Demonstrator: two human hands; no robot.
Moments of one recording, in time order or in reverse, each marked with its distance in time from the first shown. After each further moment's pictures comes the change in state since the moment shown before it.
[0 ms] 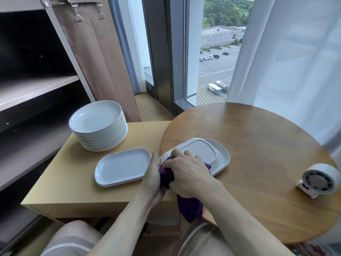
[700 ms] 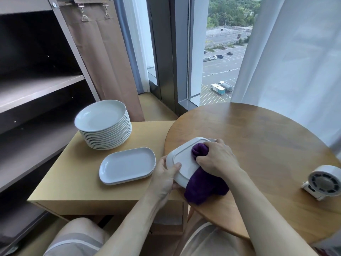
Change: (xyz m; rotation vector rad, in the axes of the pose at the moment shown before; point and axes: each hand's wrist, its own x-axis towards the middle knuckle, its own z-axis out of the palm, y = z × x) left_hand -0.005 -0.009 0.007 0.111 0.086 0.077; right_hand 0.014 0.076 0.000 0.323 0.074 0.513
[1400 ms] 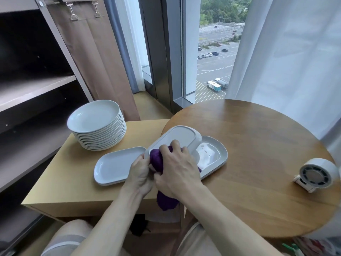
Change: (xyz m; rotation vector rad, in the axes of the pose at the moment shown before) left_hand 0.011 0.027 -0.030 -0.224 0.087 -0.036; right_hand -0.057 -0.067 0.050 -0.083 0.229 -0.420
